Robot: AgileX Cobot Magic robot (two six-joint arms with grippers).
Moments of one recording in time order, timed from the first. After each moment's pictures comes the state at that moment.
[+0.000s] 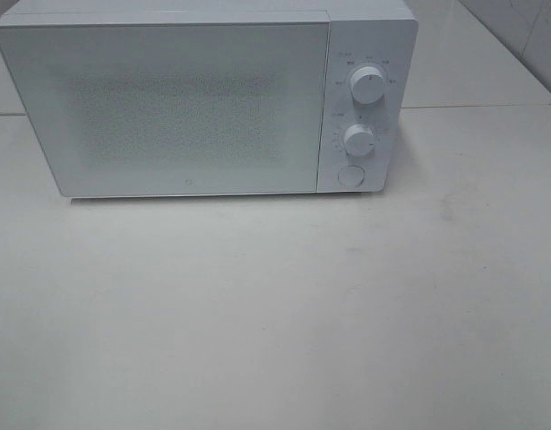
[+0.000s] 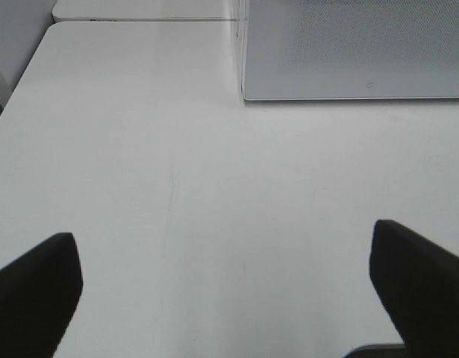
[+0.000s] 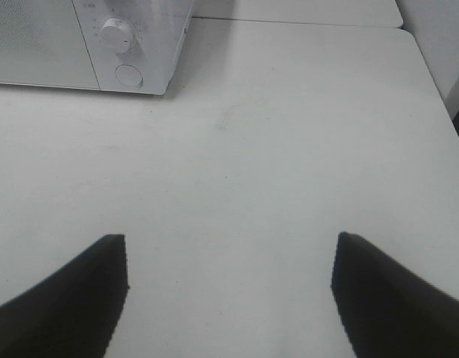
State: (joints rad) left arm 0.11 0.00 -0.52 -0.15 1.09 0.12; right arm 0.15 0.00 -0.50 -0.08 1.00 0.06
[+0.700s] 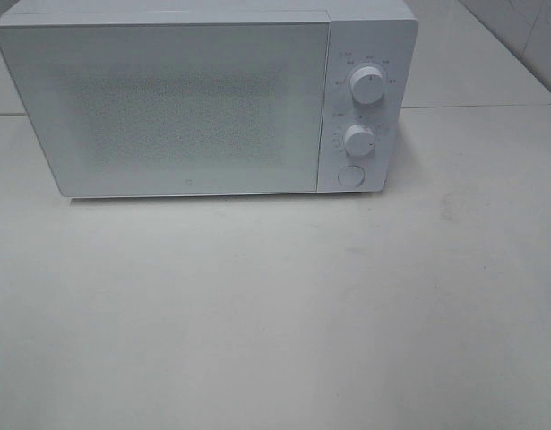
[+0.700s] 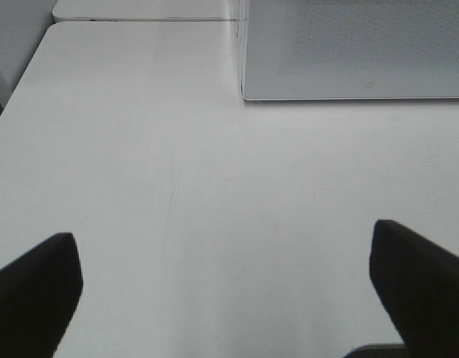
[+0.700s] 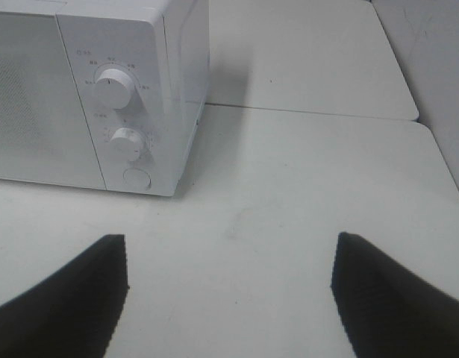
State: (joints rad) left arm 0.11 0.00 -0.52 -0.15 1.09 0.12; right arm 0.15 0.41 -0.51 -0.08 0.49 0.05
